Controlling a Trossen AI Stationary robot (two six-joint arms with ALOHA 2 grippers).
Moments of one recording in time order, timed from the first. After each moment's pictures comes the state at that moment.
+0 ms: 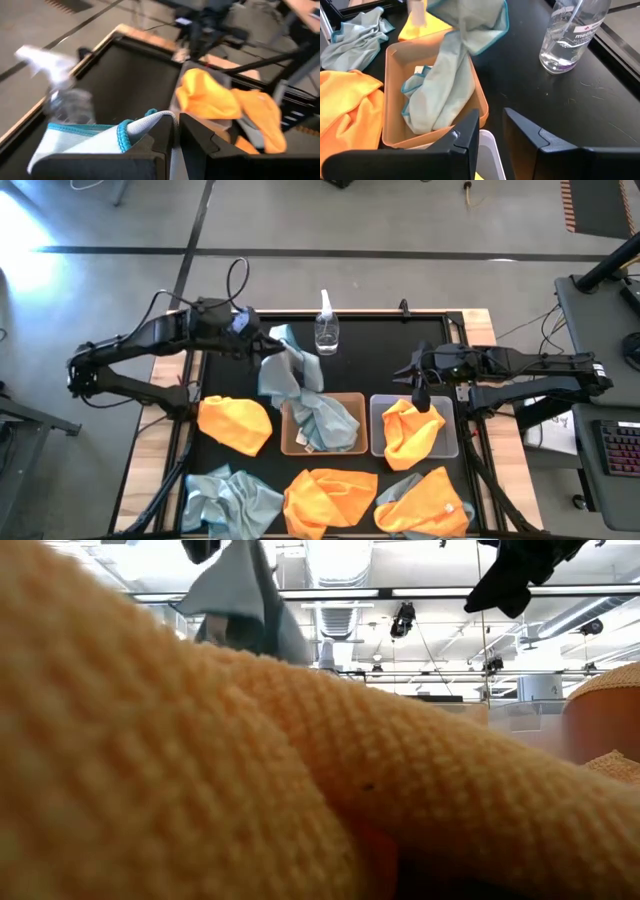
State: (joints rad) left arm 0.19 1.11 1.31 -0.63 0.06 -0.22; right arm -0.04 0.83 0.81 -0.59 0.07 0.21
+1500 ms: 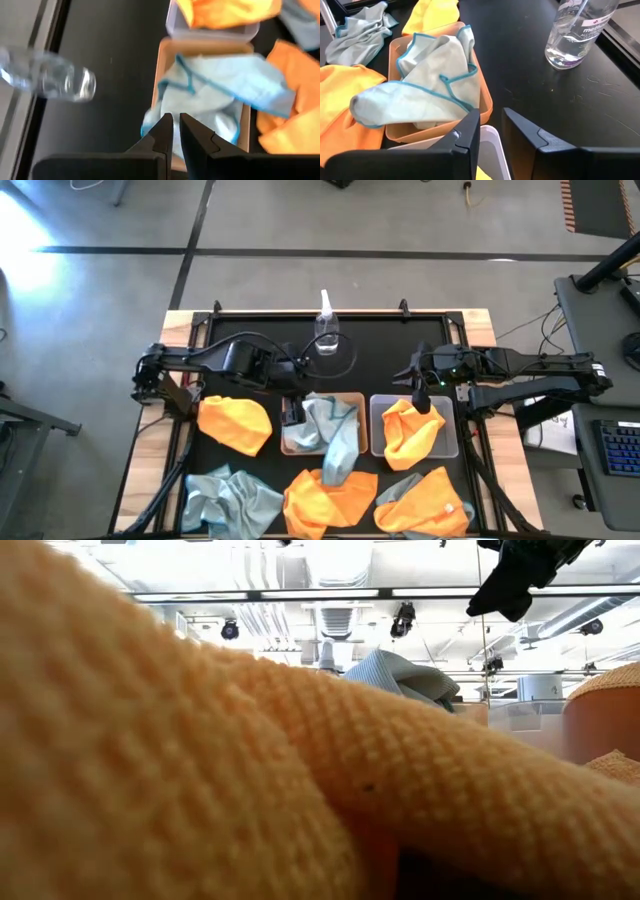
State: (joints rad) left arm -0.16 1.74 1.98 -1.31 -0.27 -0.22; right arm -0.04 0.83 0.80 -0.59 0.04 0.21
